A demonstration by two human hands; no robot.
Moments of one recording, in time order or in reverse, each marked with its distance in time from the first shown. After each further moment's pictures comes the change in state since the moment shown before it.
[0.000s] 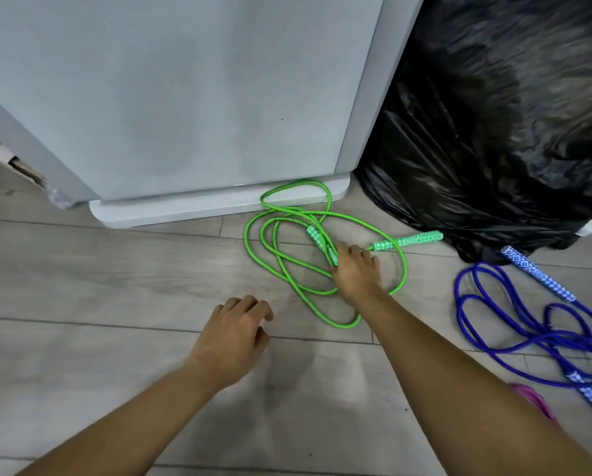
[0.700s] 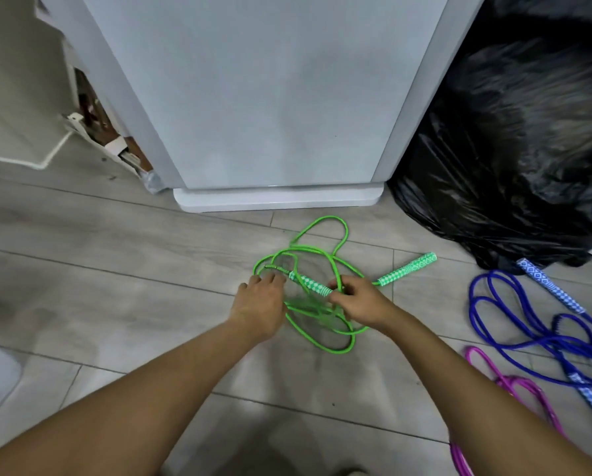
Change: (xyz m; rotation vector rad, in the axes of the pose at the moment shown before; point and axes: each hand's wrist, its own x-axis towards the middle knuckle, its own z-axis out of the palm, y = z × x) left_hand -0.046 0.012 -0.049 0.167 -0.100 -0.235; right_hand -0.131 -0.044 -0.064 0.884 -0.379 -0.101
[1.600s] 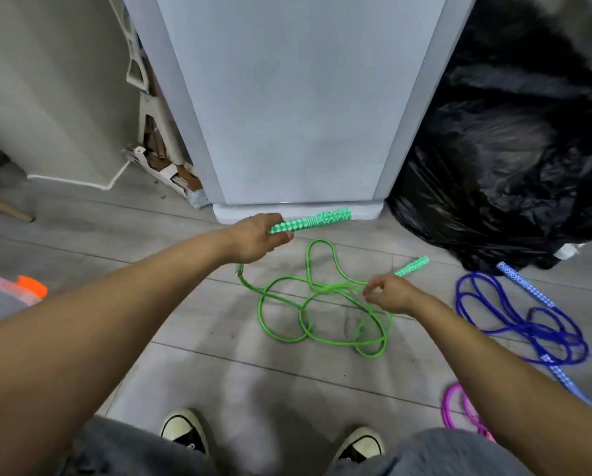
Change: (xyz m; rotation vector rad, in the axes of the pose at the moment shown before) left_hand -0.093 -0.035 -0.180 -0.429 0.016 0.147; right_hand -0.080 -0.027 -0.044 -0.570 0.015 0.015
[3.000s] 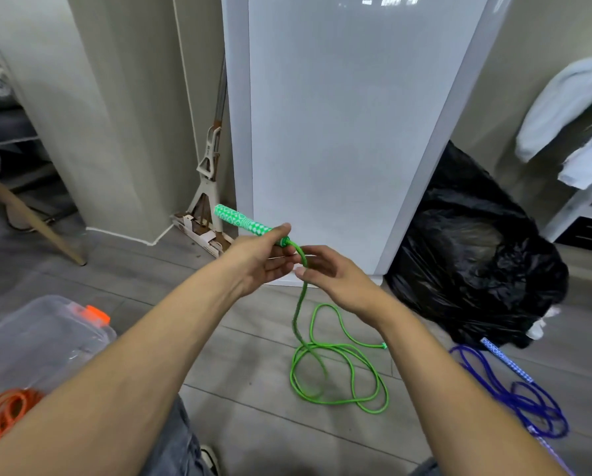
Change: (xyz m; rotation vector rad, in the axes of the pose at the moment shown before) left_hand -0.161 0.063 -0.091 -1.401 0.352 -0.225; right_hand -0.199 -0.249 -0.081 0.636 0.060 -0.558
